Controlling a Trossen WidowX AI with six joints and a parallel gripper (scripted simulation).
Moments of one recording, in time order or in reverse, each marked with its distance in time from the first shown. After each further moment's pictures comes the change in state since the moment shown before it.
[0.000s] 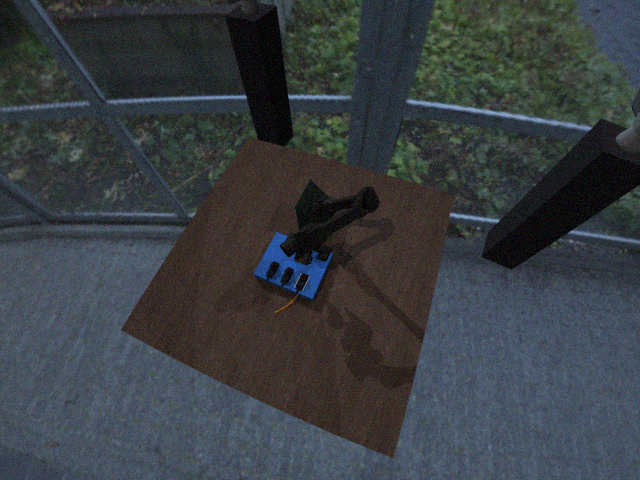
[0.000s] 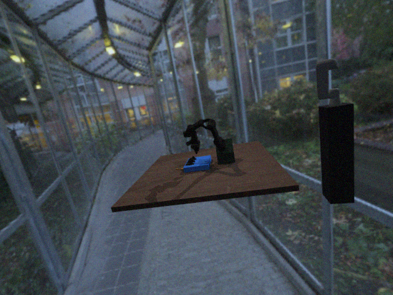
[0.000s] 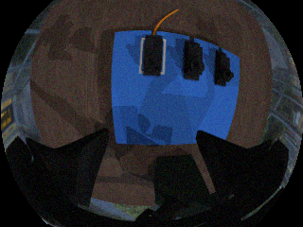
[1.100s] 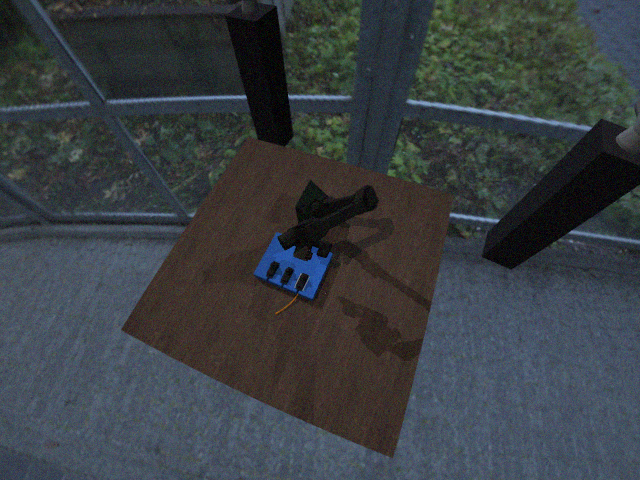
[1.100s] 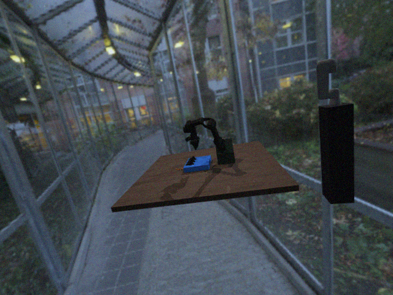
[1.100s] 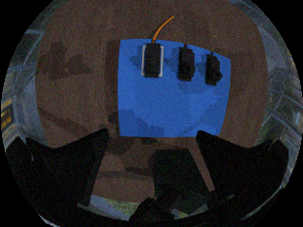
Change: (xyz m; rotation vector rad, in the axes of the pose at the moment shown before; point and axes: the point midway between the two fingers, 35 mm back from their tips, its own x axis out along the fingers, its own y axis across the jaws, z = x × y) arm -0.040 0.001 0.000 0.000 -0.014 0.001
